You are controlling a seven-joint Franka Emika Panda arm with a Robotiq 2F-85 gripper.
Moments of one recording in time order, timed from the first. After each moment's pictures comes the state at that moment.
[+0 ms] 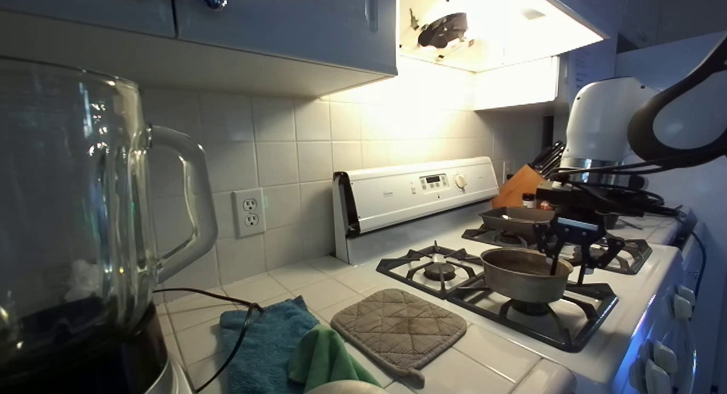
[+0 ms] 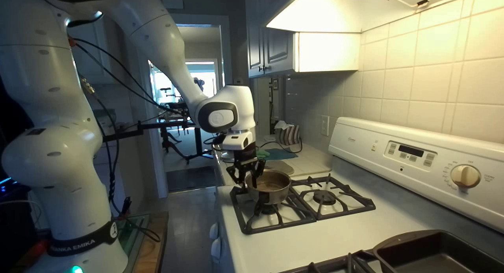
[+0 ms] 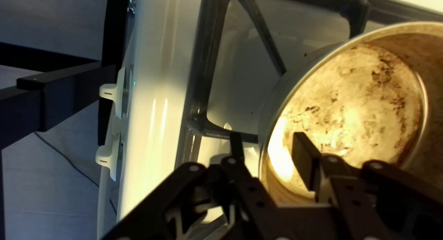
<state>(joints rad) 0.16 -0.06 0.10 -2.65 0.06 2.71 1.58</state>
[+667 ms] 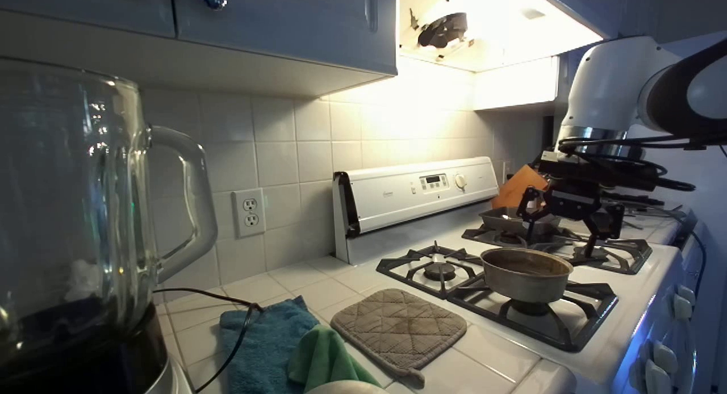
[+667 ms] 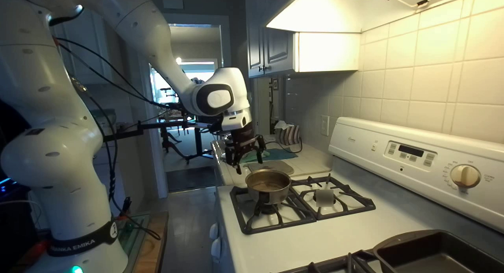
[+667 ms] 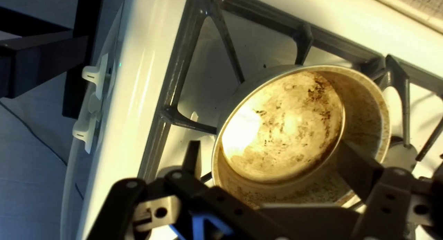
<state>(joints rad) 0.14 -0.17 0.18 -2.62 -0.07 2.64 1.61</state>
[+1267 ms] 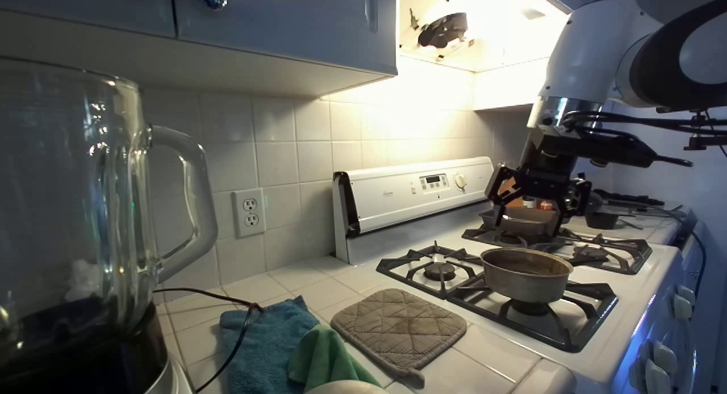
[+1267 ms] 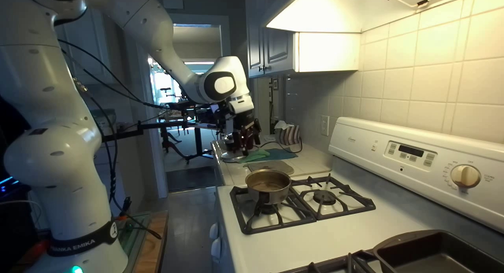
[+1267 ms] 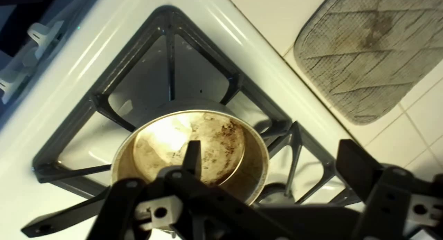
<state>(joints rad) 0.19 -0.13 0.25 -2.46 -0.07 2.59 1.31</state>
